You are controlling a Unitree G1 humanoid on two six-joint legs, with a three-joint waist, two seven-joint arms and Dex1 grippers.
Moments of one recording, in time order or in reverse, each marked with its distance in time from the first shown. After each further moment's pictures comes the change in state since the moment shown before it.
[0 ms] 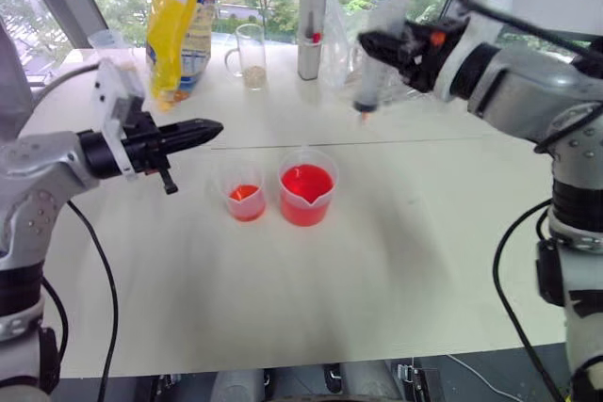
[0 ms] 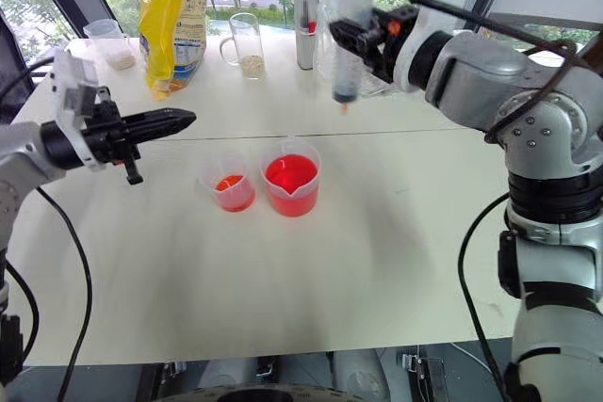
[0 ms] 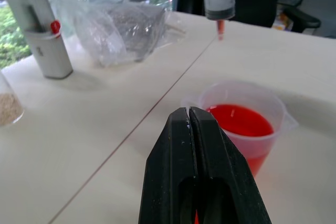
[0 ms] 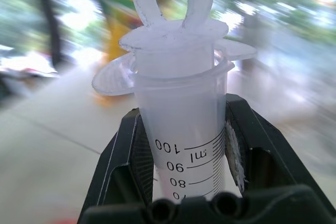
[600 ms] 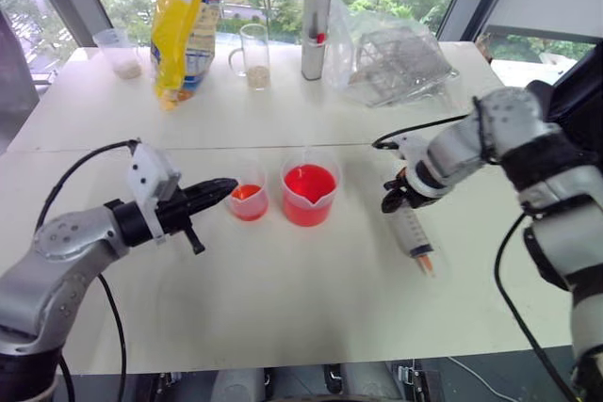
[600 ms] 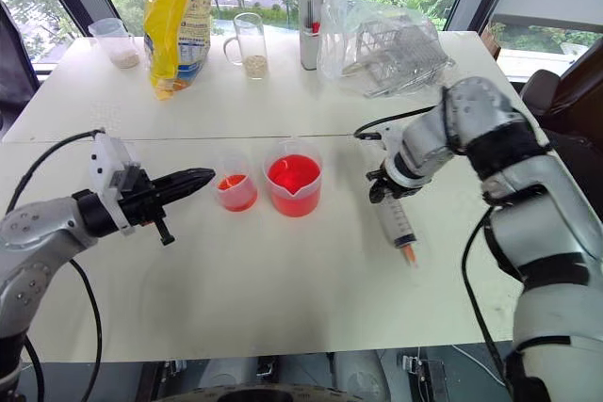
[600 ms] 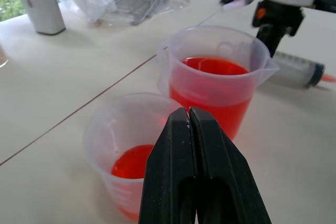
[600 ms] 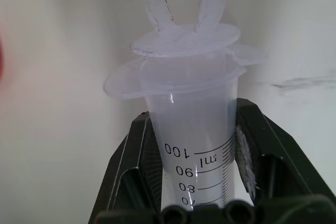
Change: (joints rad) left arm 0.418 -0.107 0.037 -0.311 0.054 -0.082 0.201; right arm -0.178 -0.096 0.547 0.717 0.545 0.690 -0.649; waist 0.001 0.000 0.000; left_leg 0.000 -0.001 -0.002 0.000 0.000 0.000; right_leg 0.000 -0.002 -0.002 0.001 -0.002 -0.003
